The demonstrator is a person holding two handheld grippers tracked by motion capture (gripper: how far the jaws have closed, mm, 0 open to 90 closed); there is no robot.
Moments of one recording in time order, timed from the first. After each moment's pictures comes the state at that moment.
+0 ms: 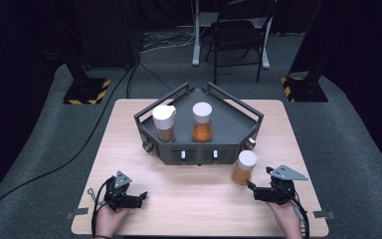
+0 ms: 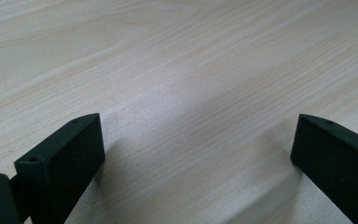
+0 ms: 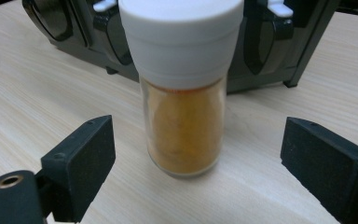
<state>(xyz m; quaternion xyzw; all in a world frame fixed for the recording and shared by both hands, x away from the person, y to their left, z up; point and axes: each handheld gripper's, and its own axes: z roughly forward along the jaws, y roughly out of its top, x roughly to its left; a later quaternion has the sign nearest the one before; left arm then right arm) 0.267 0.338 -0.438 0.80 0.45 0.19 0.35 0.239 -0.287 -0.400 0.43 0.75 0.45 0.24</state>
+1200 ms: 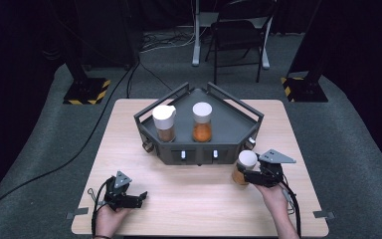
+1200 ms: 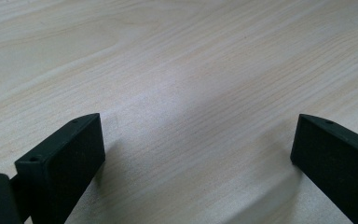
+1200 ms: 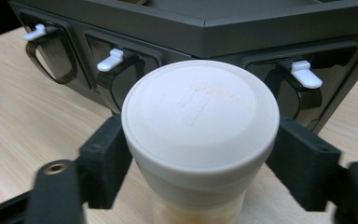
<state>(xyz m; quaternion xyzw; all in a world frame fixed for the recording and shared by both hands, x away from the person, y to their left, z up) 0.267 0.339 -0.438 0.80 0.45 0.19 0.35 0.277 -0.263 -0.389 0.41 0.75 0.46 0.24</state>
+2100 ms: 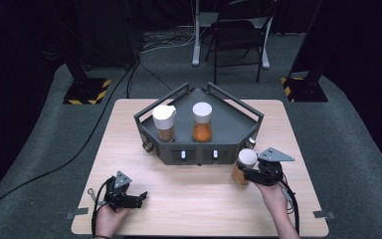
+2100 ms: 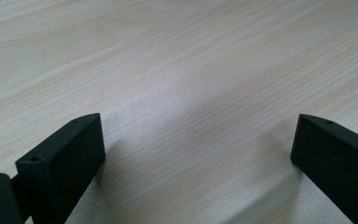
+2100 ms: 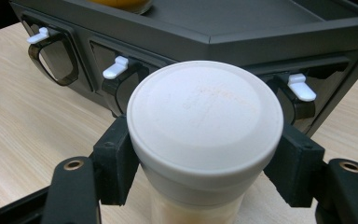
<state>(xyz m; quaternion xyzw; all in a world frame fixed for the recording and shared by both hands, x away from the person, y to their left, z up) 0.267 0.338 -0.438 0.80 0.45 0.19 0.35 0.274 -0.256 -0.372 0.41 0.75 0.45 0.25</state>
